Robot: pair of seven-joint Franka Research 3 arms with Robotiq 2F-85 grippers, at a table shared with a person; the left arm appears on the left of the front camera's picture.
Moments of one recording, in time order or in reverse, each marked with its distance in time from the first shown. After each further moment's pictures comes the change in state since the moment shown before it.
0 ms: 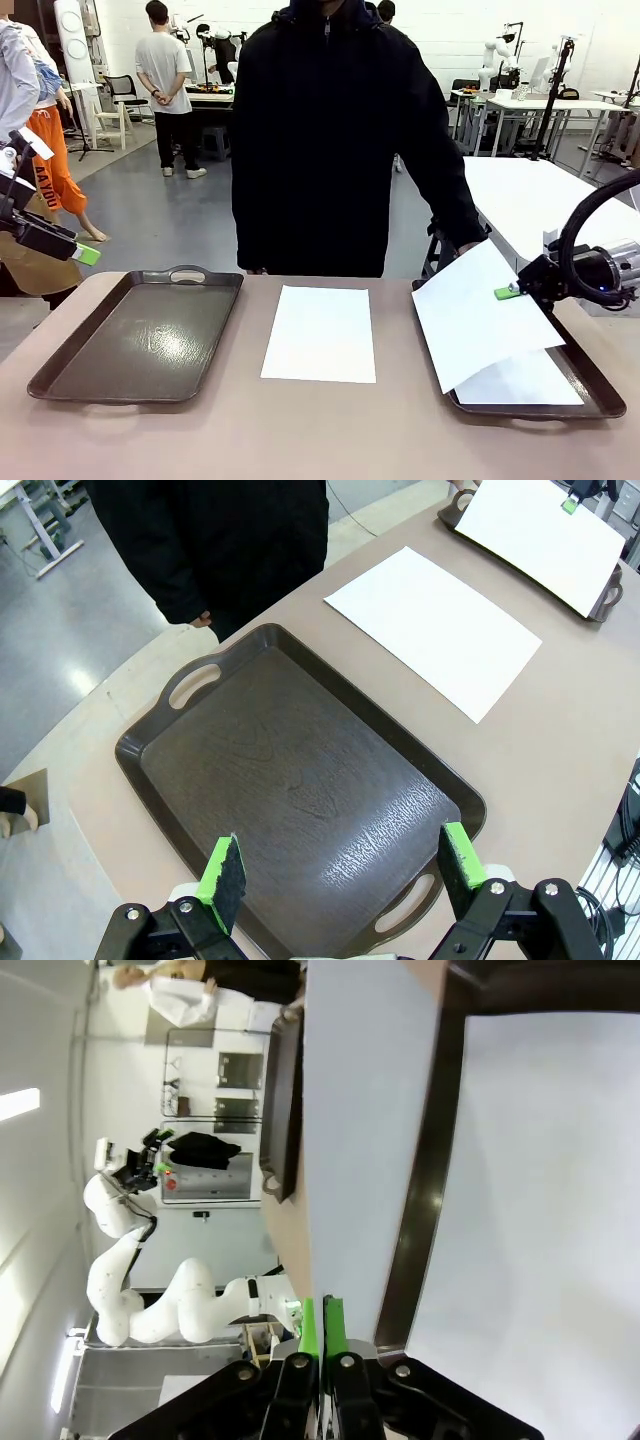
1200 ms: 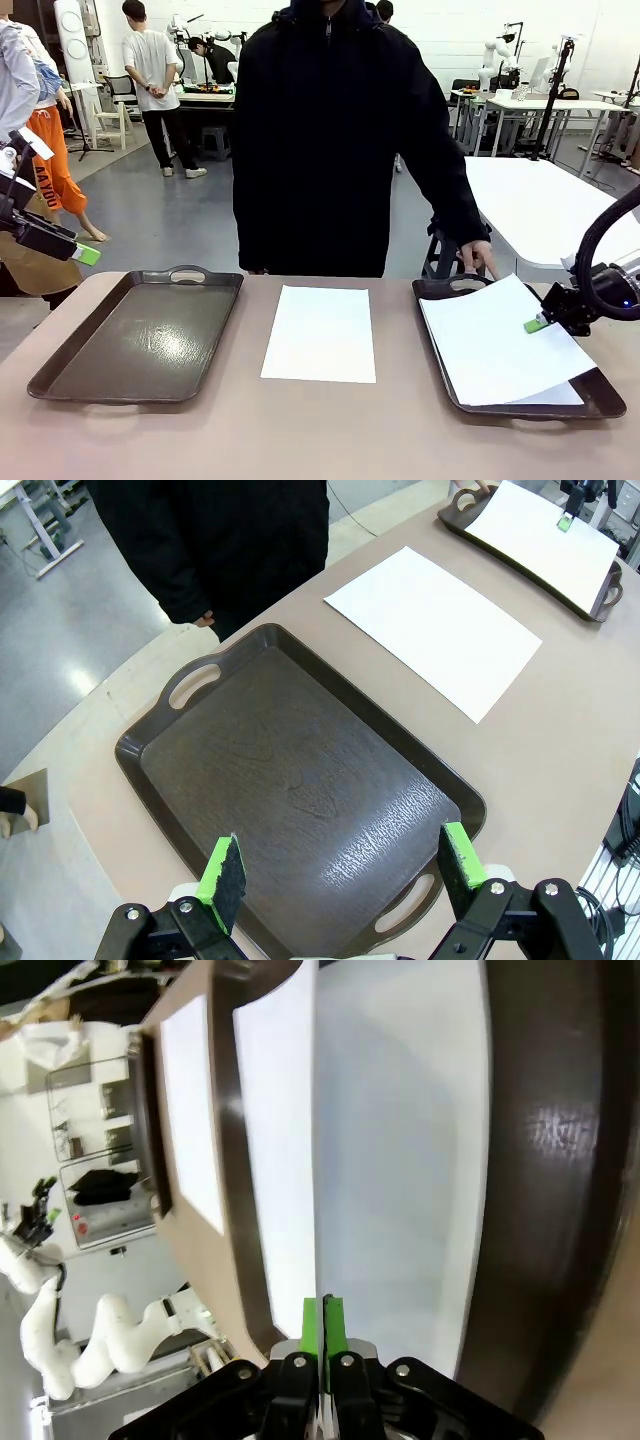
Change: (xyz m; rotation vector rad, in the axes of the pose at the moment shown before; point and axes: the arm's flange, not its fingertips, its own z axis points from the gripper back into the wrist) left arm 0.000 0.000 0.000 0.000 0.000 0.000; right arm -0.001 -0.046 0.037 -0.312 0.012 -0.163
